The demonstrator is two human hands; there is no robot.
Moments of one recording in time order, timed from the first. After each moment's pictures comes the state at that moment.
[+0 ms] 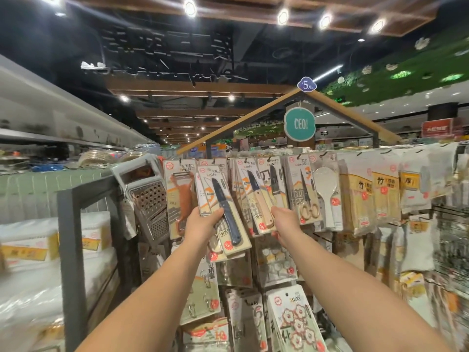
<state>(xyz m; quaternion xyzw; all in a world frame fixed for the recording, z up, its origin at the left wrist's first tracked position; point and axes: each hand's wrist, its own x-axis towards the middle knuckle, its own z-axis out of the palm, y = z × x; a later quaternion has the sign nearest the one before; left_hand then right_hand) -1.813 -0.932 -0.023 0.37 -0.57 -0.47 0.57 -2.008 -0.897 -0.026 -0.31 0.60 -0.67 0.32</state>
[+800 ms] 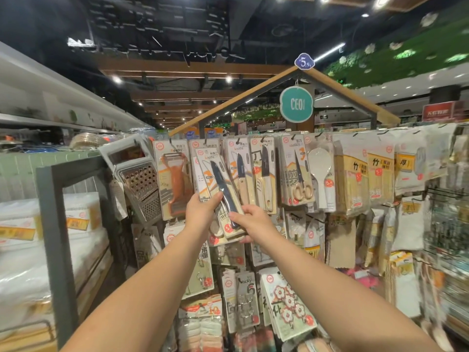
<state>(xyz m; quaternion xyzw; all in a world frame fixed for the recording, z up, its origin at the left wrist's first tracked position) -1.836 -0.922 -0.039 0.36 -0.55 -0.46 0.60 -1.964 -0.865 -0.061 -0.53 0.56 -0.55 0.32</state>
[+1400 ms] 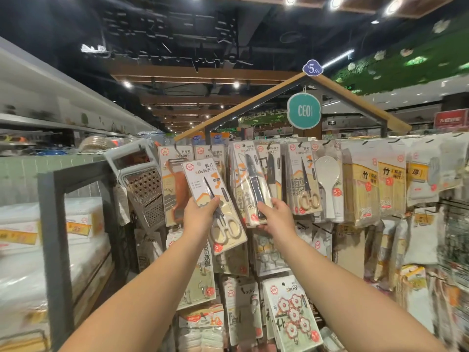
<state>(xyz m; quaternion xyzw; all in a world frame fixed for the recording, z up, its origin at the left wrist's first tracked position) -1.830 -0.935 -0.033 0.38 -0.55 -0.40 0.63 -1.999 -0.888 -0.048 -0.41 0.53 -0.69 0.30</state>
